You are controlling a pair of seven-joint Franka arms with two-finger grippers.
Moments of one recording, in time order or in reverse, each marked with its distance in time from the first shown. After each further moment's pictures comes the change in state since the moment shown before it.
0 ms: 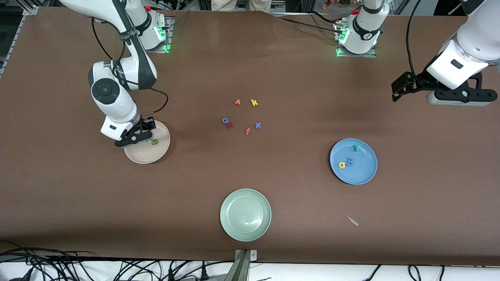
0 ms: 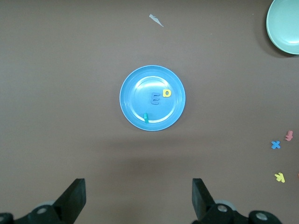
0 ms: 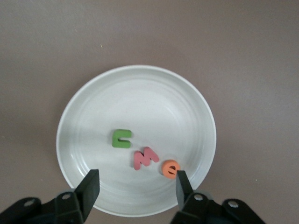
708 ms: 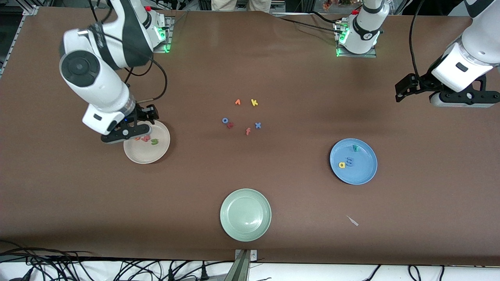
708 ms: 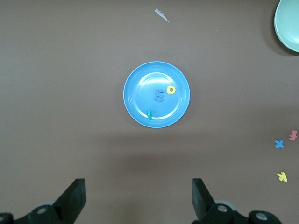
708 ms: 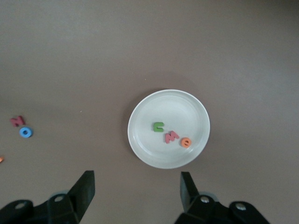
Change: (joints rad) left arm -0.025 0.005 0.040 -0.001 0.000 -0.014 0.000; right arm 0.014 -0.065 0.065 0.493 0.066 -0.629 0.075
